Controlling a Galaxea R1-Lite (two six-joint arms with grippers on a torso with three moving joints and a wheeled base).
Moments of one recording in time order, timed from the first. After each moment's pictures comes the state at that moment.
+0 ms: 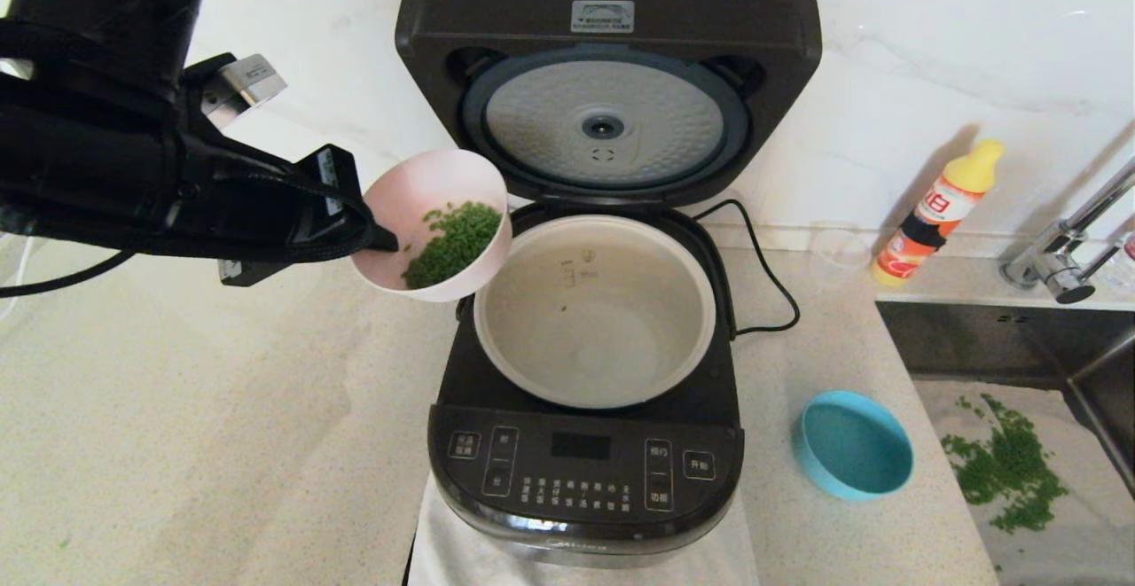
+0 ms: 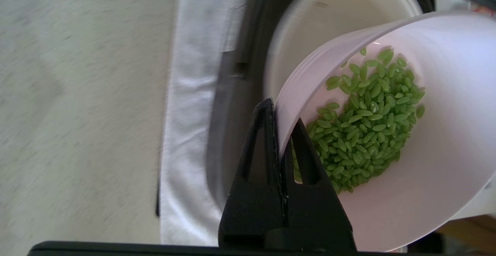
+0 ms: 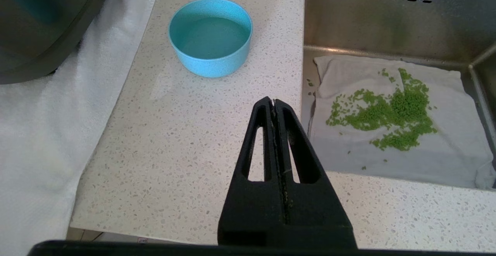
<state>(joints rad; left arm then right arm) -0.40 1.57 -1.56 0.57 -0.02 -0.52 0.00 0.00 -0.03 0.07 0.00 0.00</state>
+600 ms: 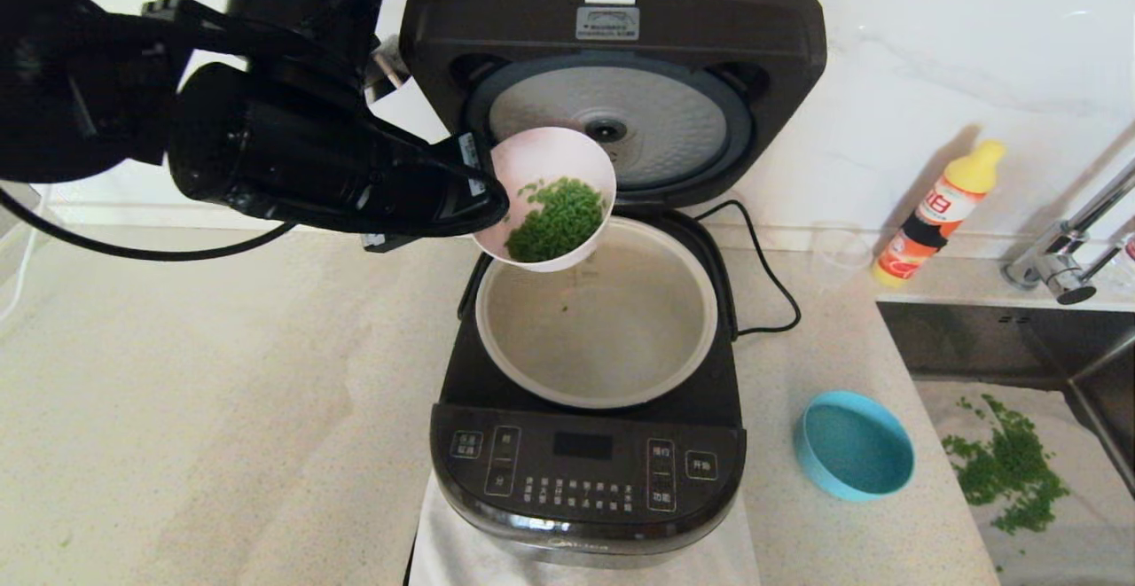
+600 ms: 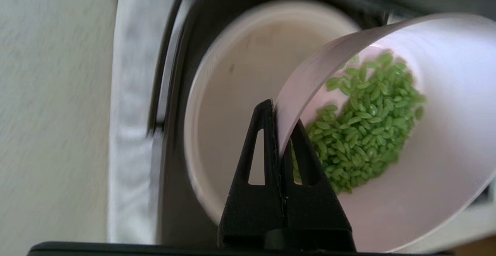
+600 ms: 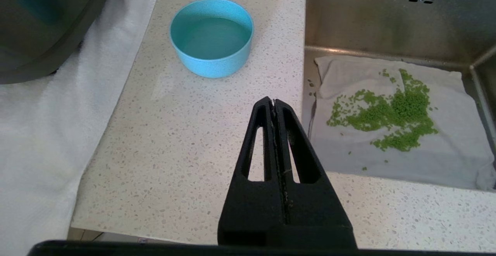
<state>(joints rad) -0.58 1.75 -1.71 0.44 0.12 -0.53 0.00 0.00 -0.03 0.07 0.00 0.00</state>
